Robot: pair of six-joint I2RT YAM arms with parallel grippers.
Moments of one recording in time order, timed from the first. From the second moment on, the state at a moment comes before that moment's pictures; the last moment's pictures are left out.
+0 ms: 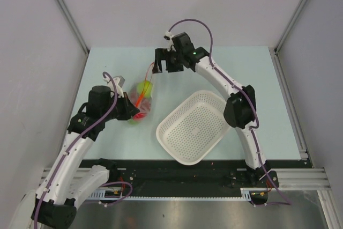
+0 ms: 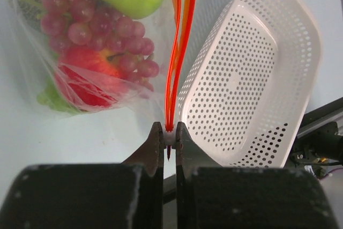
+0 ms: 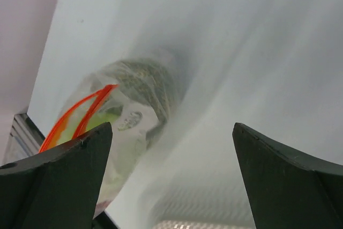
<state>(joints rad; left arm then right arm) -0.29 0.83 0.91 -0.73 0.24 -0.38 0.62 2.28 2.27 -0.61 -0.32 0.38</state>
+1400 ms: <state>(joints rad) -0.29 0.92 1.08 -0.68 0.19 -0.42 0.75 2.13 2.14 -0.69 -0.30 0.80</state>
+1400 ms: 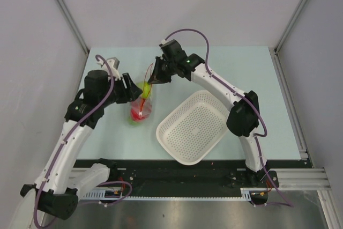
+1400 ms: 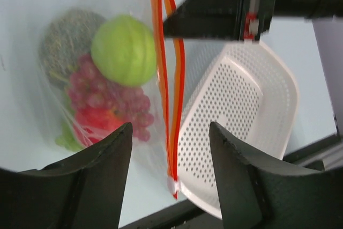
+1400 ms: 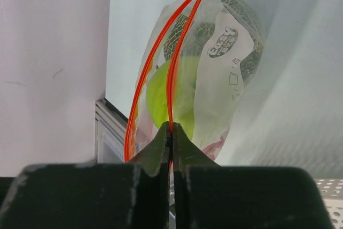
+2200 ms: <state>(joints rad) -0.40 1.25 1.25 -0.70 -0.13 -0.36 0.76 2.10 2.13 -0.77 -0.26 0.75</state>
